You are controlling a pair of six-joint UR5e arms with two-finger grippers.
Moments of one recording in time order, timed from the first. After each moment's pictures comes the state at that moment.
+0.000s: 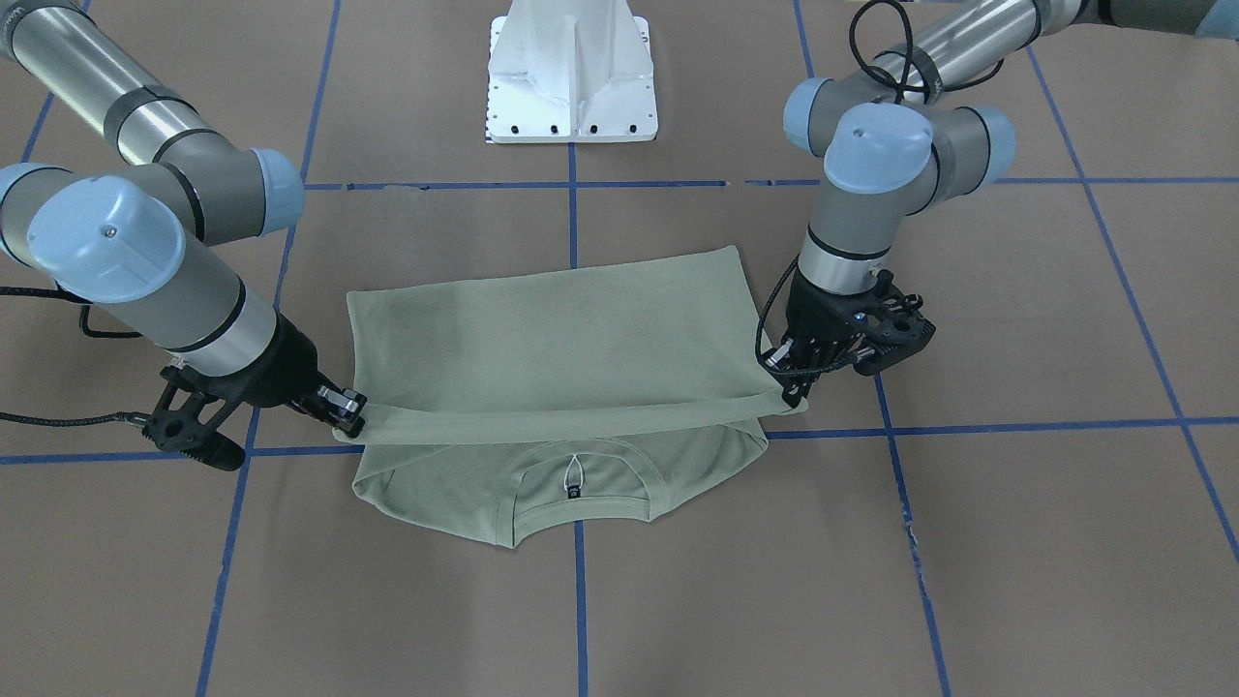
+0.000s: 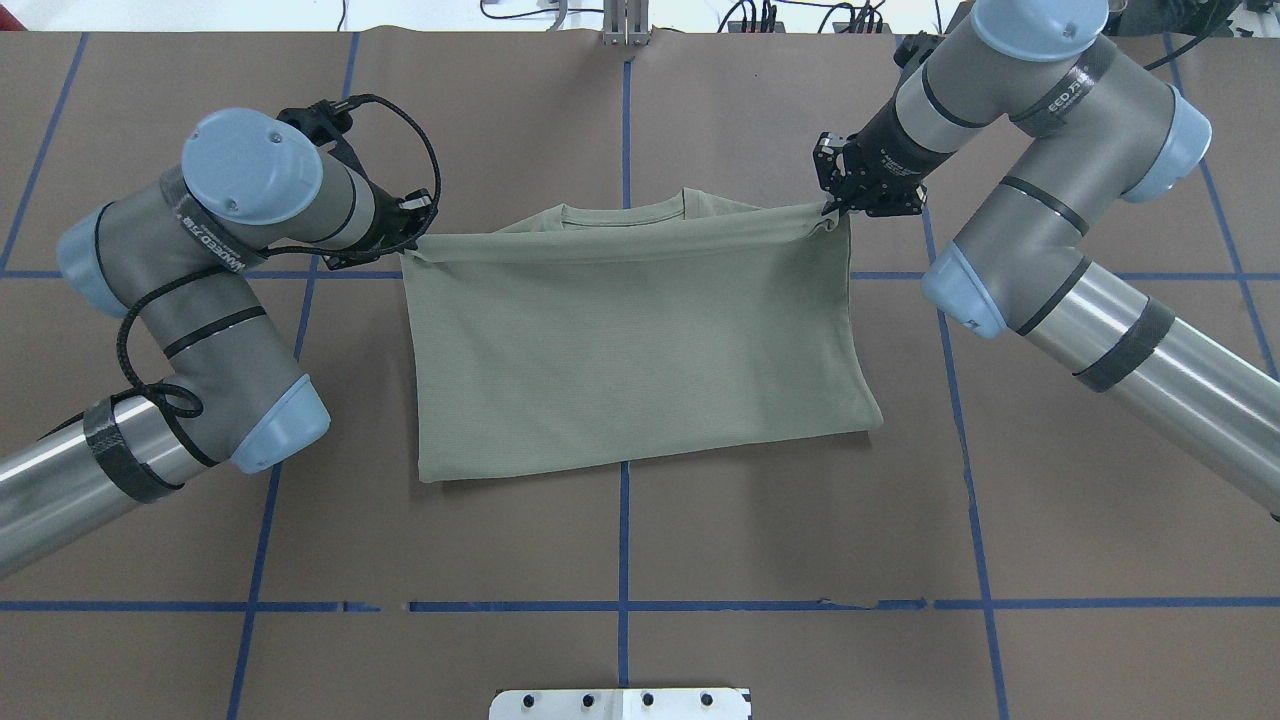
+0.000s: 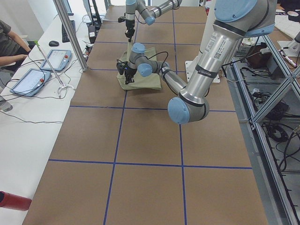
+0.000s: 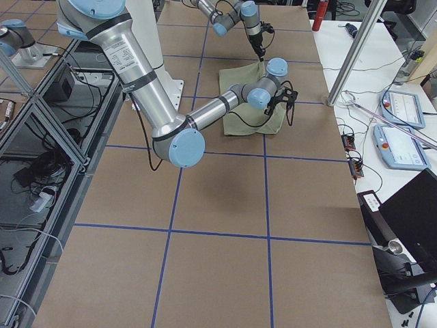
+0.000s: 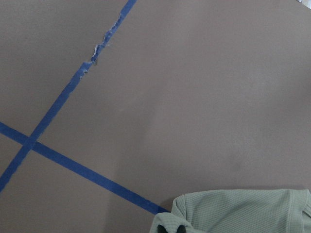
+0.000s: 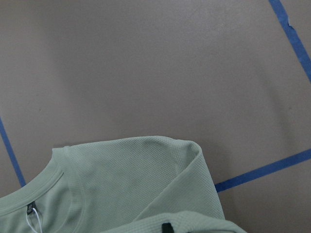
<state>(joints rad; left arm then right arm) -0.74 -2.10 -1.60 -1.89 -1.76 -1.57 0.91 -0.99 1.47 -1.23 2.20 1.44</state>
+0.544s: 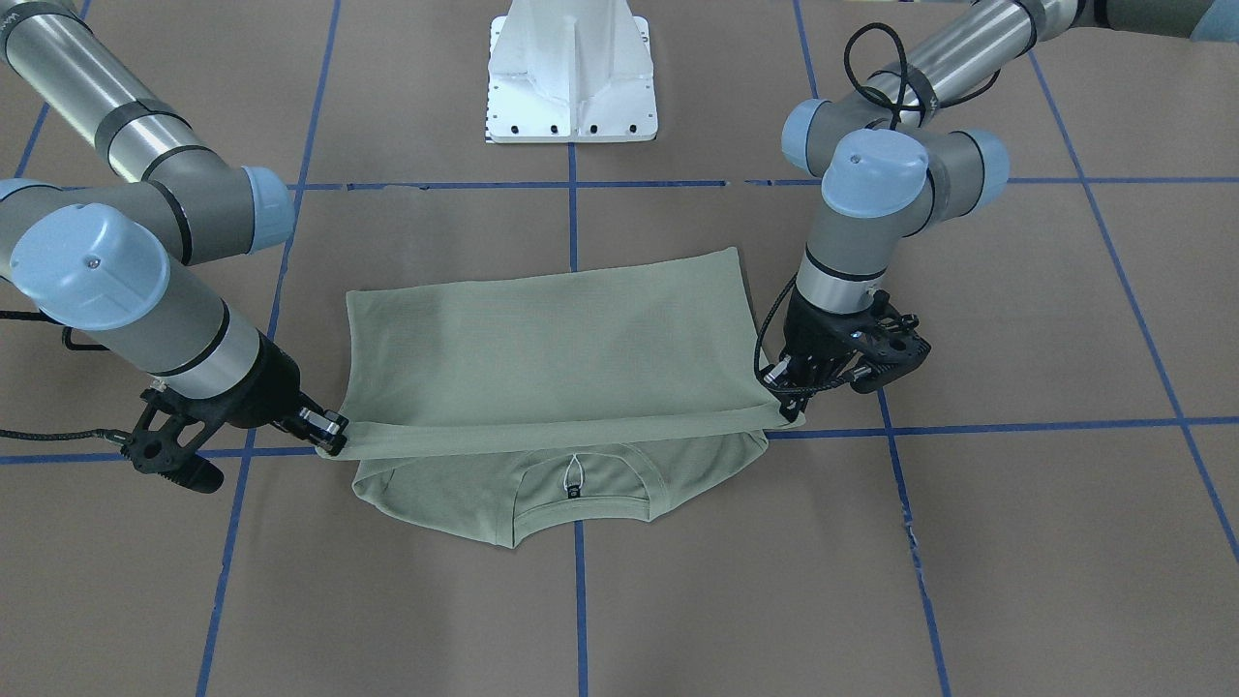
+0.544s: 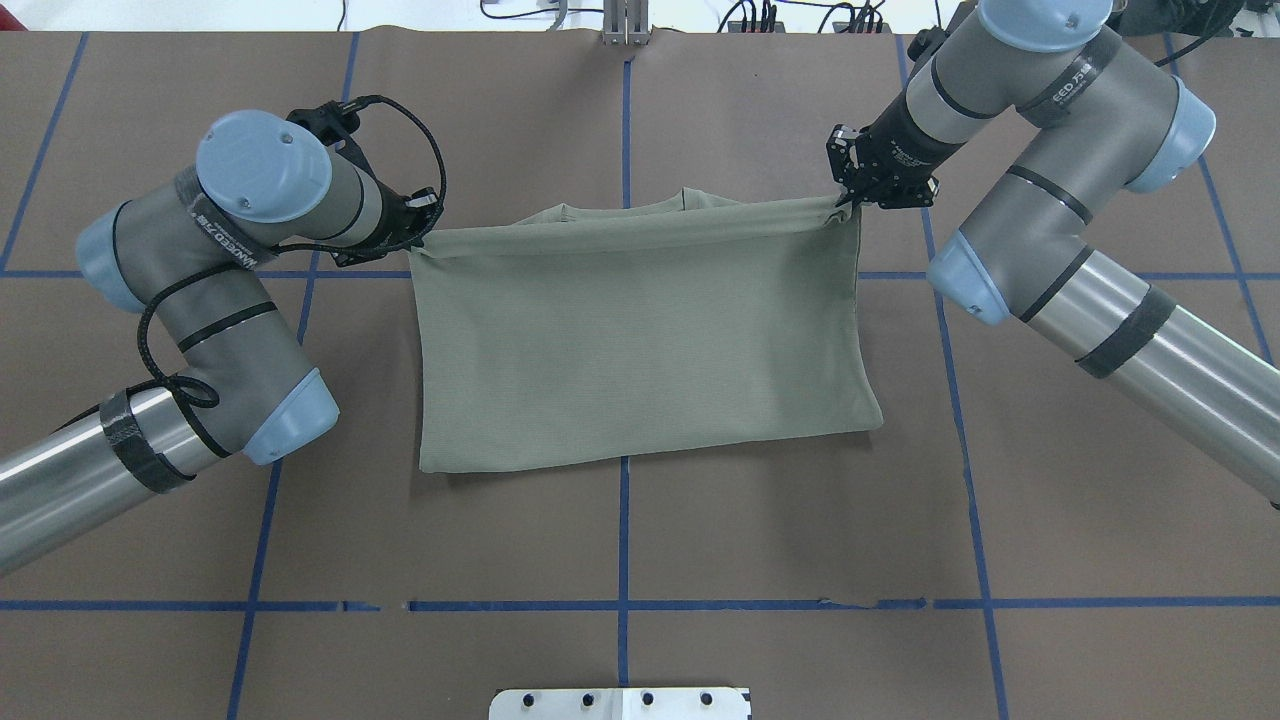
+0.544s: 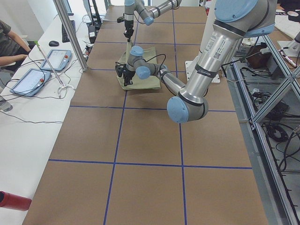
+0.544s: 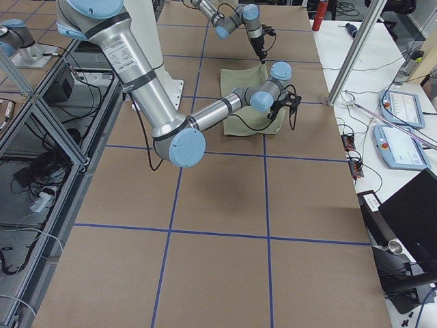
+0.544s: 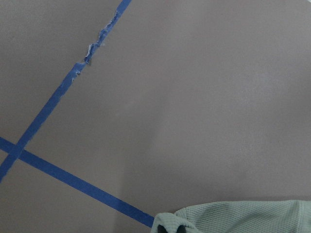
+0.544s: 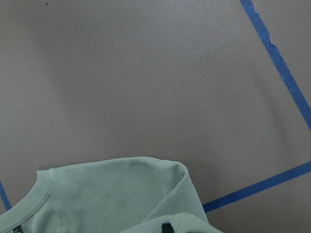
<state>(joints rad) -0.74 -2.11 -1.57 -1.92 -1.76 -1.58 0.93 -0.98 1.44 -1.23 2.20 1.43</state>
